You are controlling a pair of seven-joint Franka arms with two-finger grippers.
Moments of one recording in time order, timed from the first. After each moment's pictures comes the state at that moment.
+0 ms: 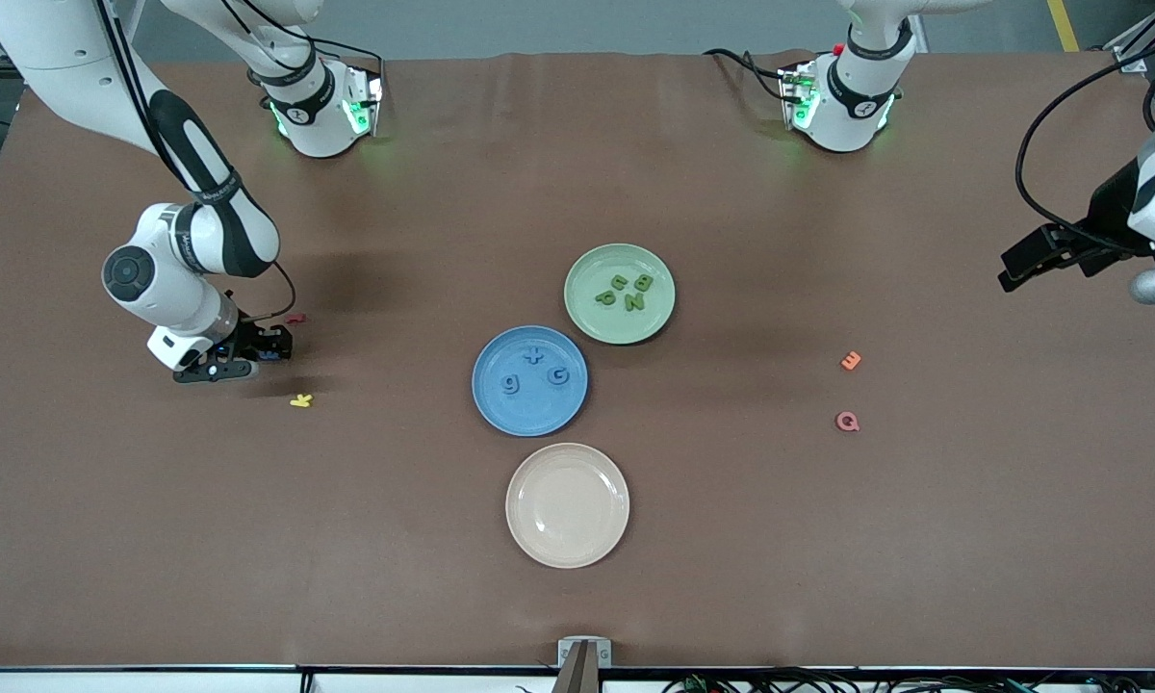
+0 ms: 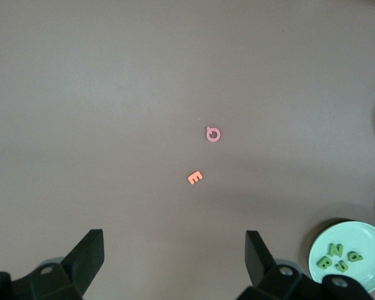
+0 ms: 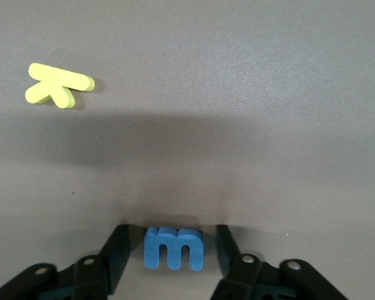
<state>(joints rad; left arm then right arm) 0.04 -0.04 -0.10 -1.67 0.00 1.68 -0.24 -0.10 0.36 0.02 -2.38 0.00 2.71 -0.19</state>
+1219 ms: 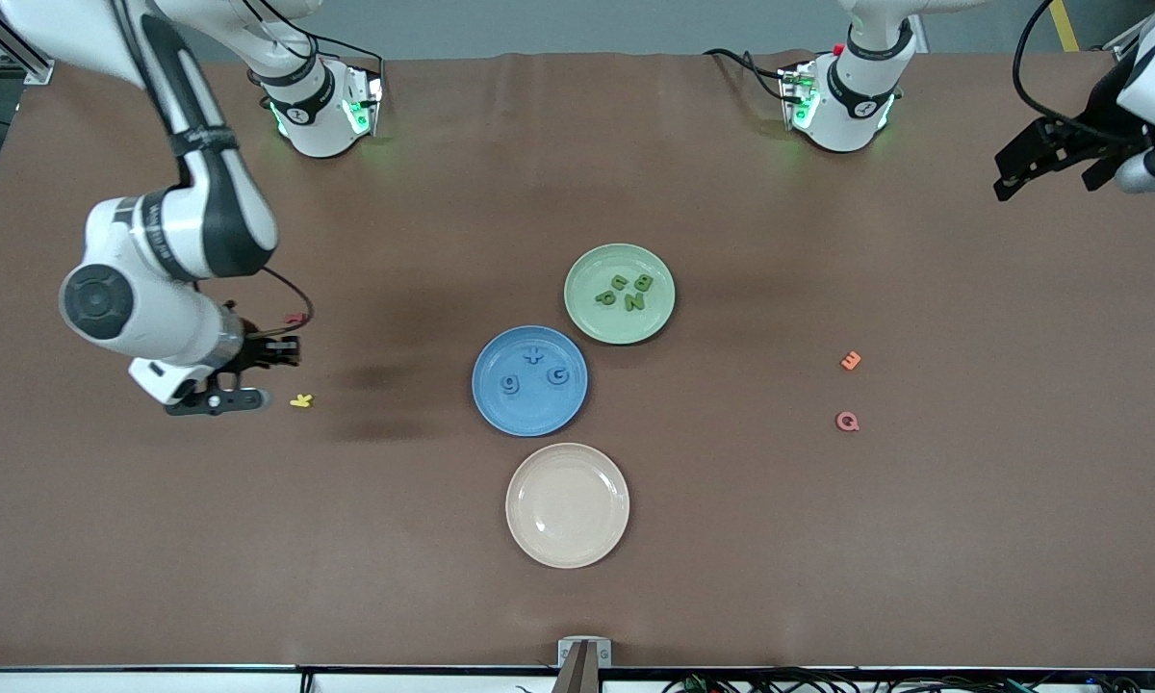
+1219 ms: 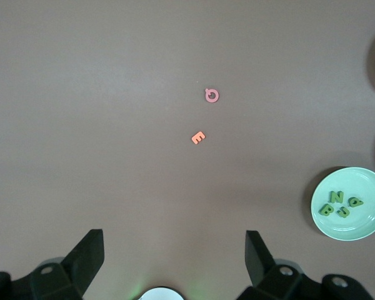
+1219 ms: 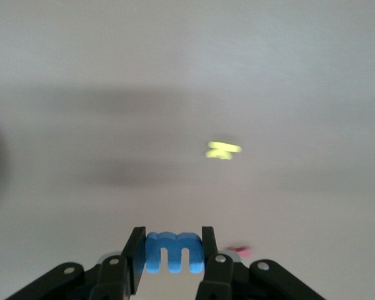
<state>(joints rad) 0.04 -0.20 -0.14 -1.69 0.00 1.50 -0.19 0.17 0.28 0.04 -1.86 0.00 1.99 0.17</state>
